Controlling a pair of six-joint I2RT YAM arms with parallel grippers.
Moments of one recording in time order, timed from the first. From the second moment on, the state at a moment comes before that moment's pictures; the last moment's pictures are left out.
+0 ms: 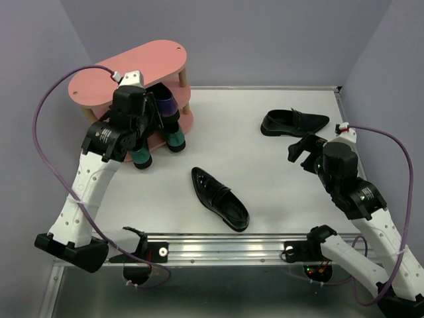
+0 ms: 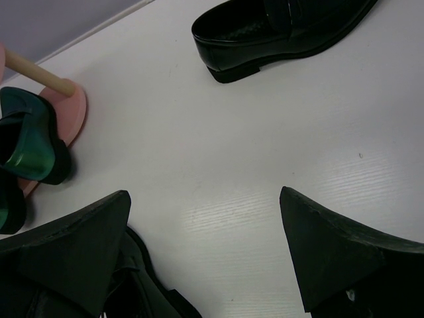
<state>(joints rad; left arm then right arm) -0.36 1.23 1.61 -0.96 -0.32 -0.41 0.45 0.70 0.95 -0.66 0.42 0.62</state>
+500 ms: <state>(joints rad) -1.07 1.27 1.34 -0.96 -0.39 -0.94 0.45 0.72 0.95 -0.66 0.43 0.62</state>
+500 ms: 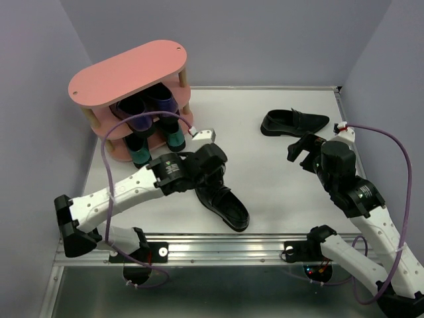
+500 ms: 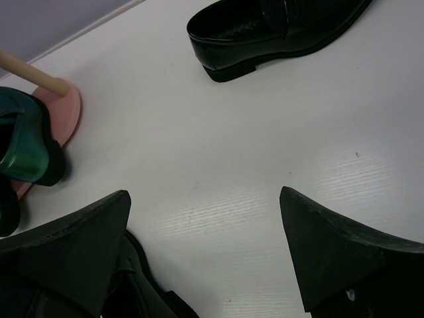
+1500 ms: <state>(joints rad) -1.23 1.57 1.04 -0.84 -0.33 -1.54 0.45 0.72 0.95 -0.66 0.44 0.61</state>
